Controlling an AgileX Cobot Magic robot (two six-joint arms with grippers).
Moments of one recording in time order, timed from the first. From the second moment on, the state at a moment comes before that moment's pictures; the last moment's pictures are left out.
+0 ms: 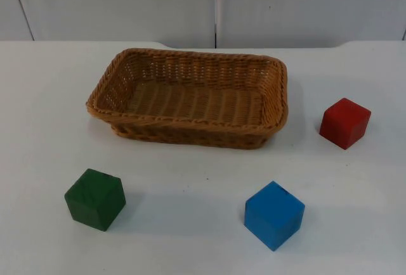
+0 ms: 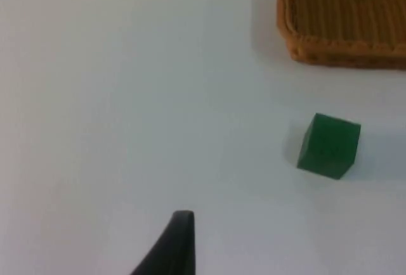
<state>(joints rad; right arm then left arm) 0.12 0.73 -0.76 0.03 1.04 -0.08 -0.01 0.35 -0.62 -0.08 1.07 0.02</state>
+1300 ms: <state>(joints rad) 0.12 1.02 -0.88 0.26 0.97 -0.29 -0.01 0.98 -0.69 -0.34 0.89 0.36</state>
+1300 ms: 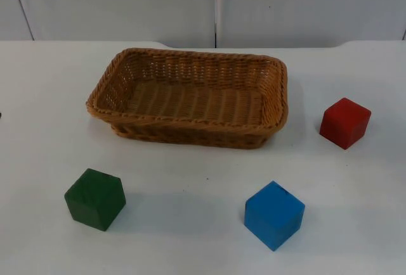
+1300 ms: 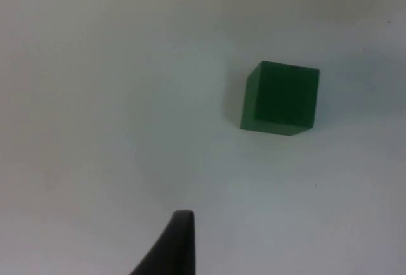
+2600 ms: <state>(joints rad) 0.70 1.50 -0.89 0.11 0.60 -0.03 -0.14 1.31 -0.74 -0.51 0.67 0.54</state>
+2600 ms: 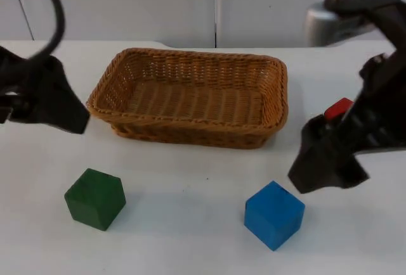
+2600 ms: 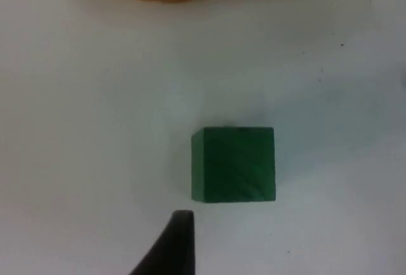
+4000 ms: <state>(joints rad) 0.76 1.84 -1.03 -0.17 0.47 0.31 -0.29 1.74 -0.80 -0.33 0.43 0.34</state>
